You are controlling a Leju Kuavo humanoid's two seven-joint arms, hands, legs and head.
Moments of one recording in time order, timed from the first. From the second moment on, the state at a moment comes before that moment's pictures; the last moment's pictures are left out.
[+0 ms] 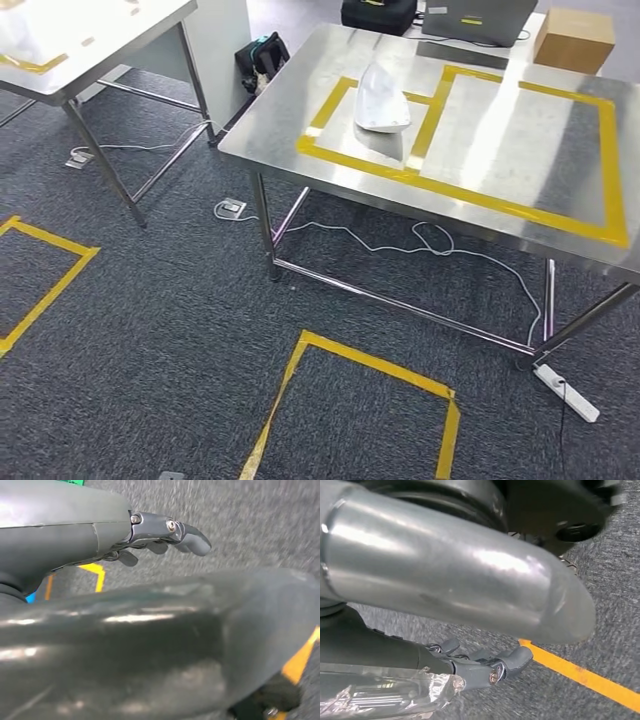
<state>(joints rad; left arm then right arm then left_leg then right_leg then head) -0.01 -0.13 0.30 -0.22 -0.47 0.36 0.01 -0.03 0.17 -0.64 -0.20 0.78 -0.21 -0.15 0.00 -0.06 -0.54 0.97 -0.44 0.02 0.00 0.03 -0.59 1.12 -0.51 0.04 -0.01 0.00</state>
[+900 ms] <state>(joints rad) -0.03 -0.17 0.30 -0.21 -0.53 0.35 0.05 -0.02 0.16 -0.65 -0.20 0.82 -0.17 -0.12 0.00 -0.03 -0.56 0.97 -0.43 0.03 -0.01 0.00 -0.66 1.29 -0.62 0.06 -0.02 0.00</state>
